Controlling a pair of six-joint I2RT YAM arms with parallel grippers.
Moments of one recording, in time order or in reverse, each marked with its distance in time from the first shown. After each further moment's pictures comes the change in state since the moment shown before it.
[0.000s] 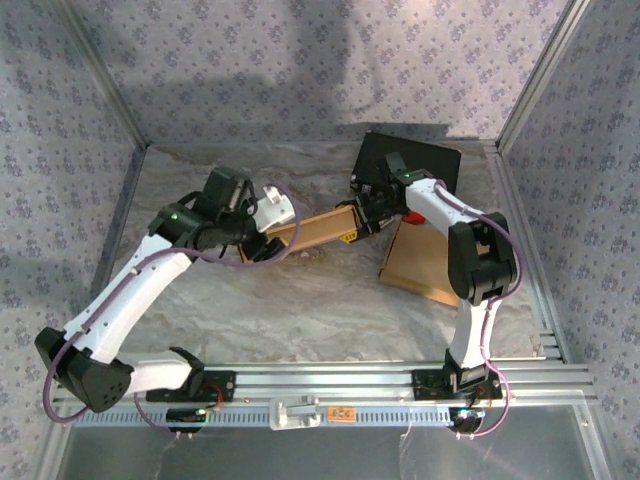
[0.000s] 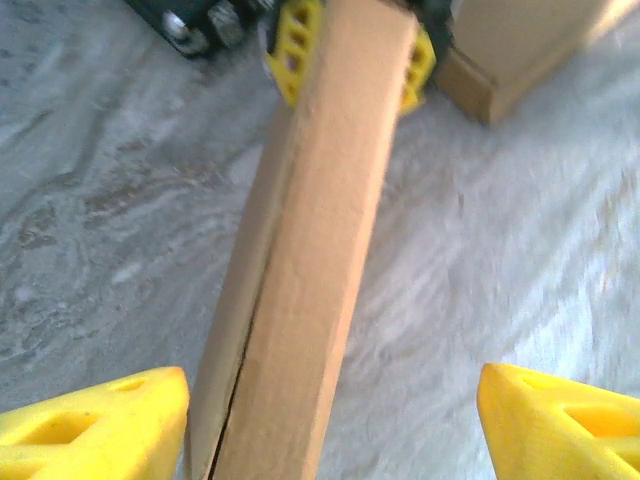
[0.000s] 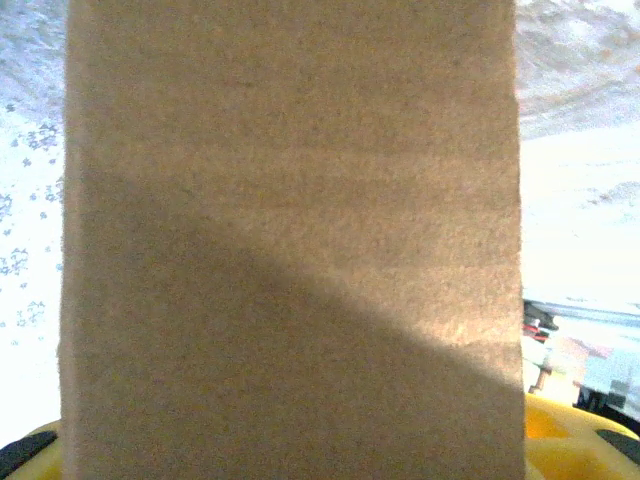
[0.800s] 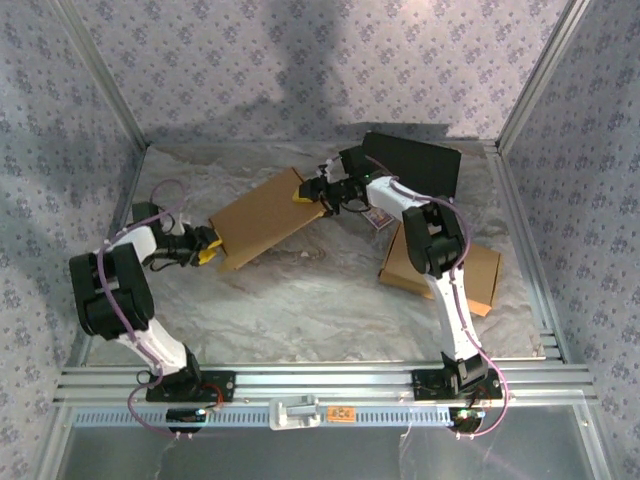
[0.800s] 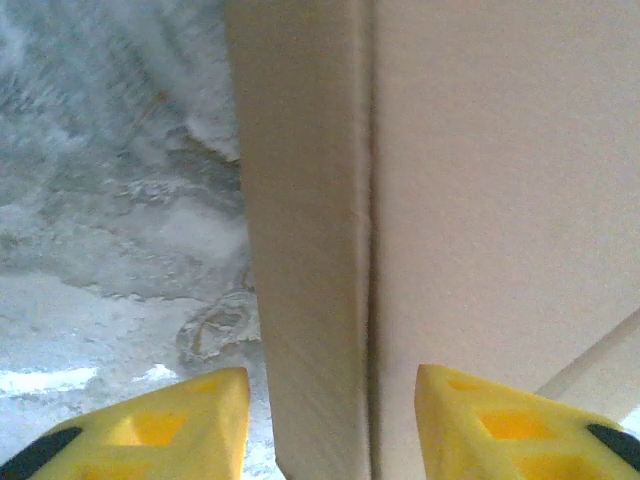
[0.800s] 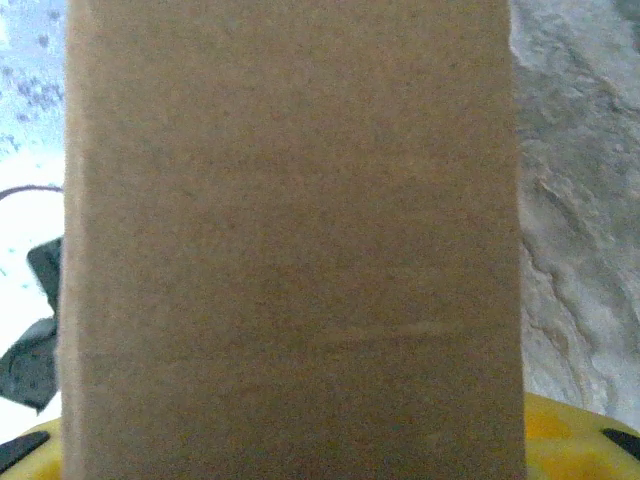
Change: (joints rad) left arm 0.840 0.371 -0.431 0.449 0.563 -0.874; right arm 0.096 0.407 0.336 0.512 -0.025 -0.581
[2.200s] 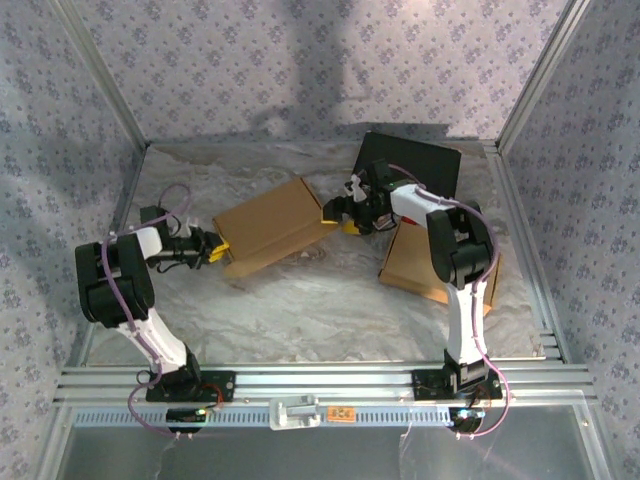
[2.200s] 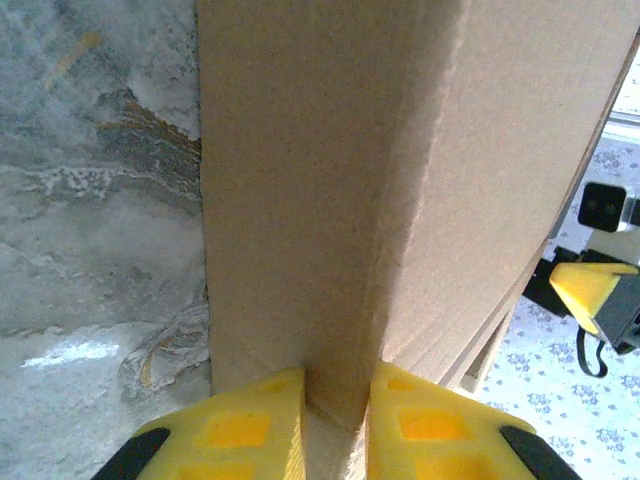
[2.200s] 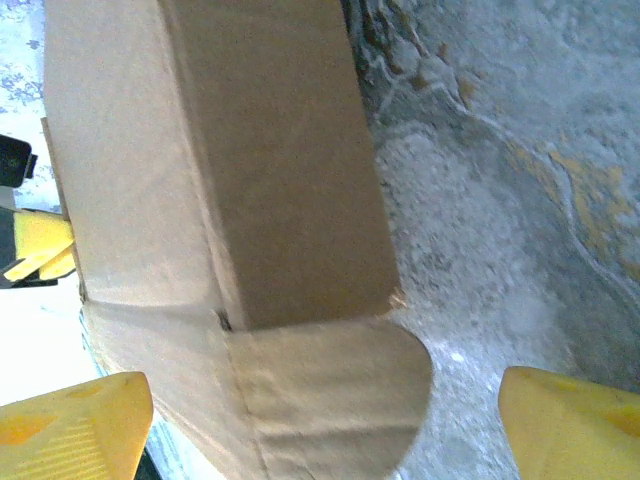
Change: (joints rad) left arm 0.008 0.135 -0.022 0.077 0.150 -0.048; right arm -0.069 -0.208 -0.302 -0.179 0.221 -0.425
